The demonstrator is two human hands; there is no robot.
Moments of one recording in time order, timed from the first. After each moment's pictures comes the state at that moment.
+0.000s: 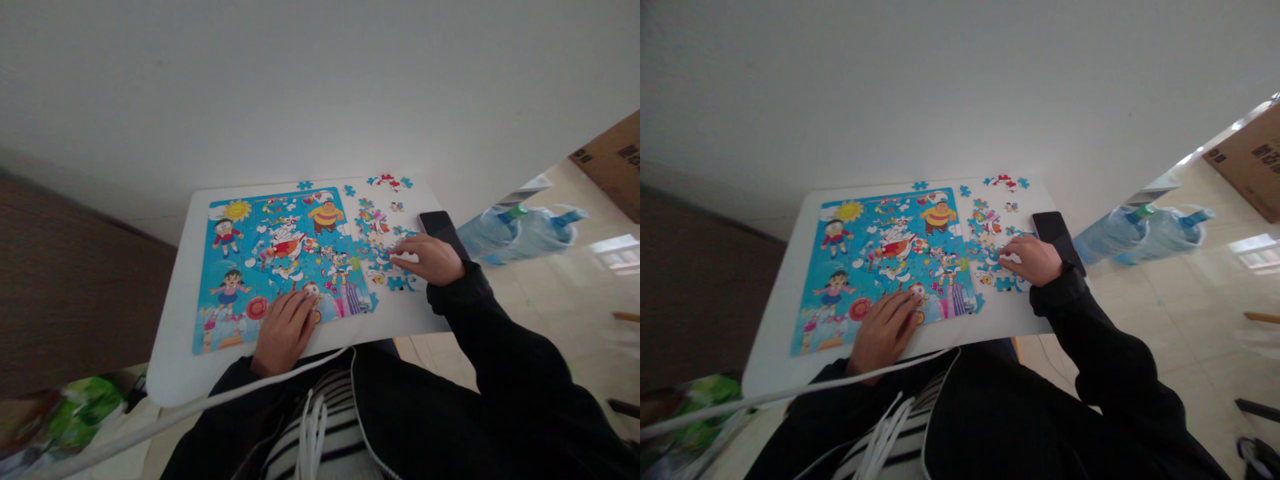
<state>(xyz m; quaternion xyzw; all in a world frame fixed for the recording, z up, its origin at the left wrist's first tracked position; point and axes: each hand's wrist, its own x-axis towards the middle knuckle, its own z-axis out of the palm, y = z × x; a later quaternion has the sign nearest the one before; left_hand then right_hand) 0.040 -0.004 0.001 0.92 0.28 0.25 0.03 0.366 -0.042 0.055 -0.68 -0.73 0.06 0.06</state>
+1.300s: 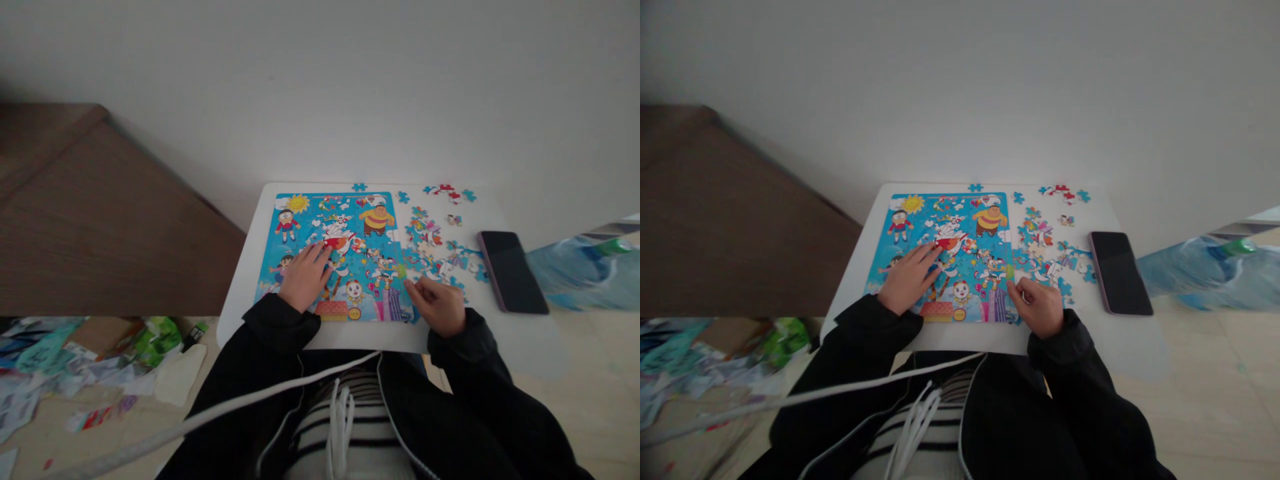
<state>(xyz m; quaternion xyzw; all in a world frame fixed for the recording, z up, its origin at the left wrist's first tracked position) 0.035 0.064 0.036 0.91 0.42 0.04 0.05 0.271 -0.054 0.026 -0.69 -0.64 0.03 0.34</state>
